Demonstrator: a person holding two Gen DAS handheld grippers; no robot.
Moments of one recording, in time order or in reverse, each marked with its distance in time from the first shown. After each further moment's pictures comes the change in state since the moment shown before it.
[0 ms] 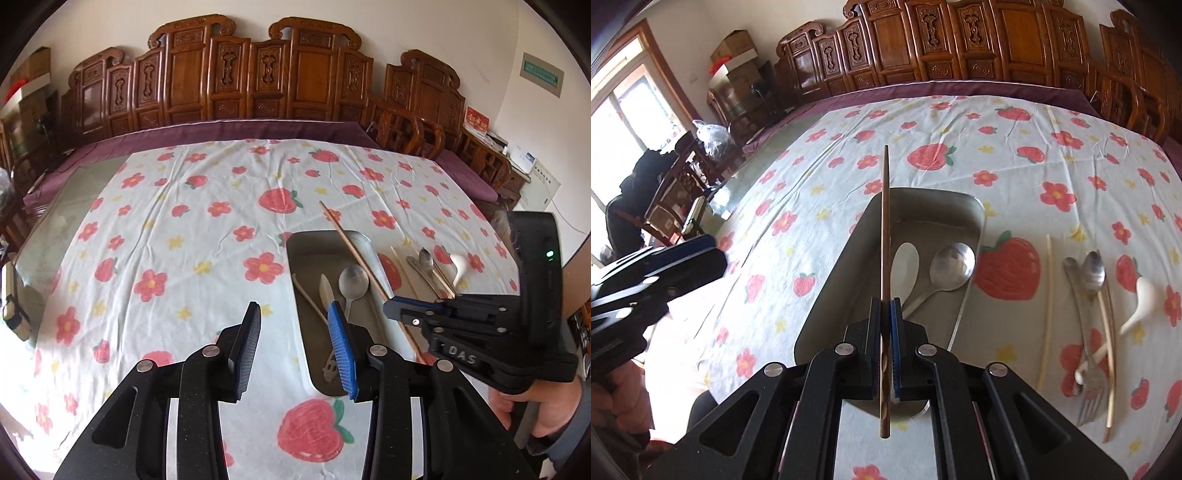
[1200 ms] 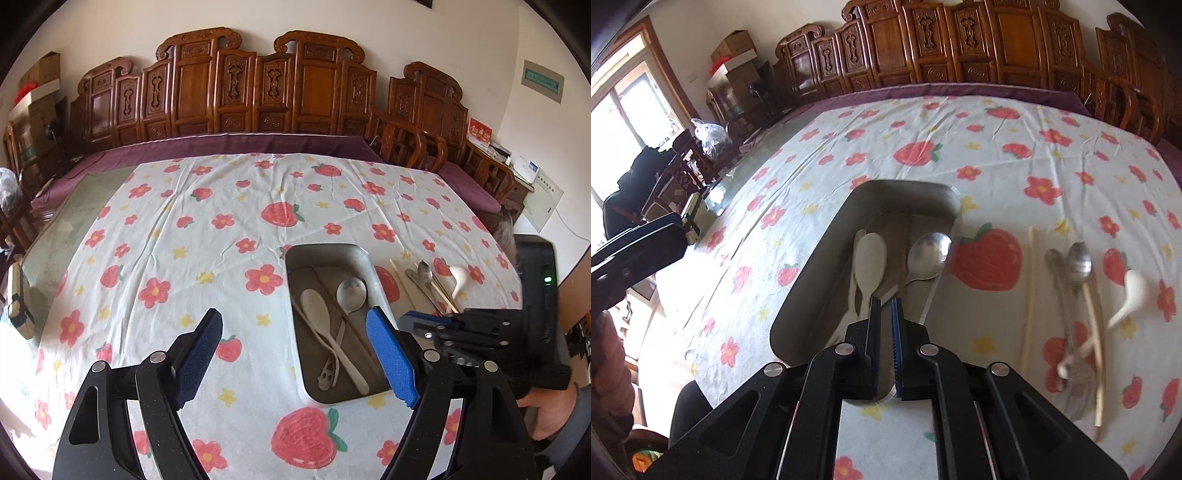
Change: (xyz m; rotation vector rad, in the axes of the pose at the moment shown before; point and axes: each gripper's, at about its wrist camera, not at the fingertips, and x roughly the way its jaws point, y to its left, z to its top) left arm -0.008 -0.014 -0.002 -0.001 -0.058 0.022; right arm -0.029 -0.029 -0.019 -0.032 -0.043 -0.030
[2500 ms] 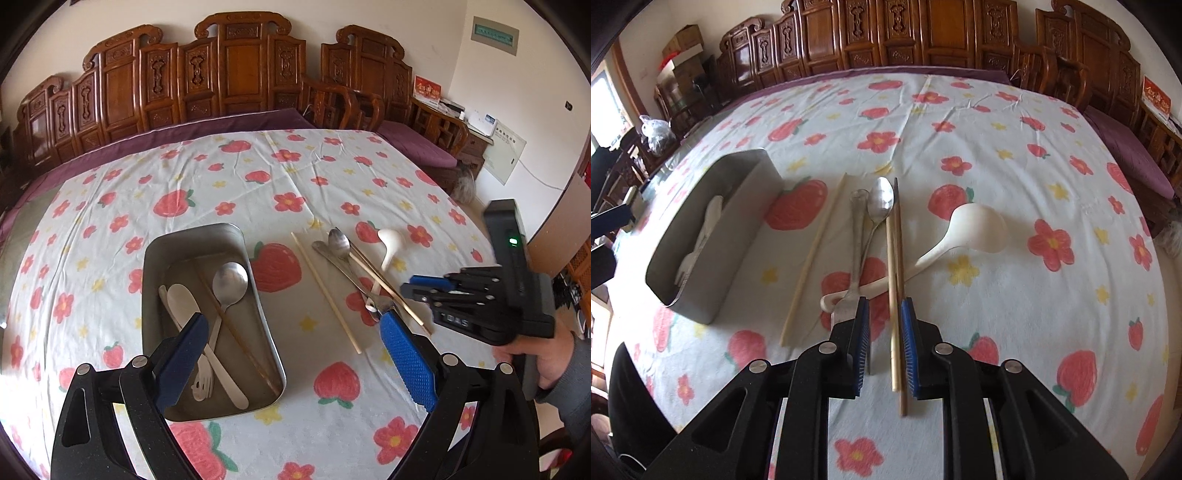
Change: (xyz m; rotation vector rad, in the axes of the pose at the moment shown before) left arm 0.049 -0.126 -0.013 0.148 0.082 -0.131; right arm -0.010 -0.153 -0.048 0.060 0.090 -0.209
